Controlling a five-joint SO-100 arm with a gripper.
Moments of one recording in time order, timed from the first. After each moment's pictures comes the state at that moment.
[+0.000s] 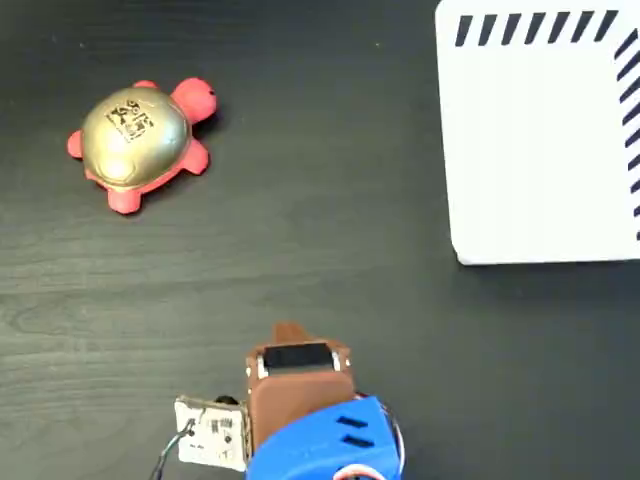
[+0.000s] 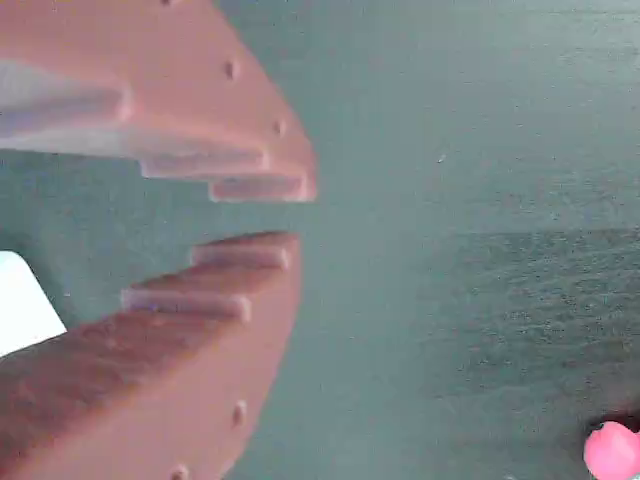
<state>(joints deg) -3.4 185.8 170.7 71.8 4.7</state>
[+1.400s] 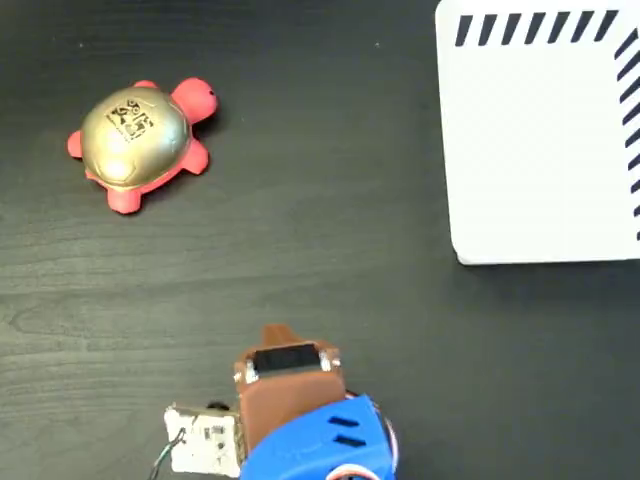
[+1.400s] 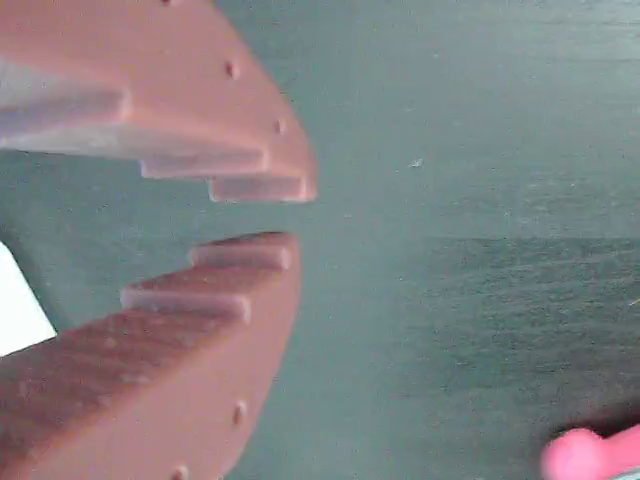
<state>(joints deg) -6.9 185.4 170.7 71.8 3.4</state>
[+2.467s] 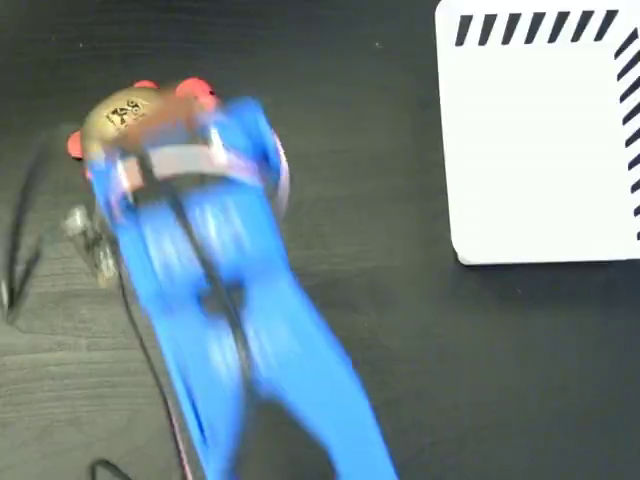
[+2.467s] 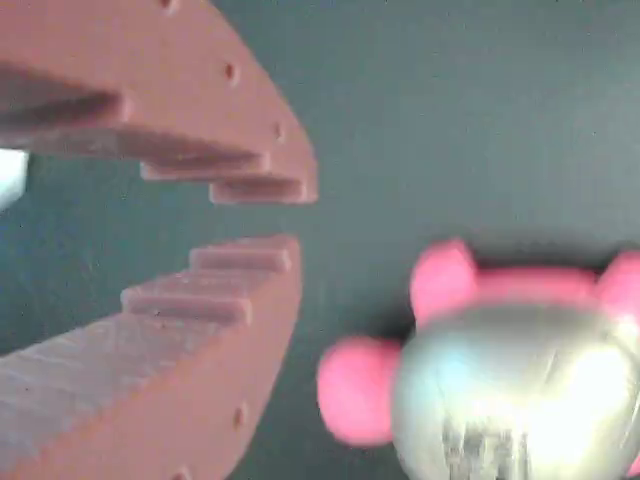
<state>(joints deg) -11.7 91.4 88.4 80.2 -20.4</state>
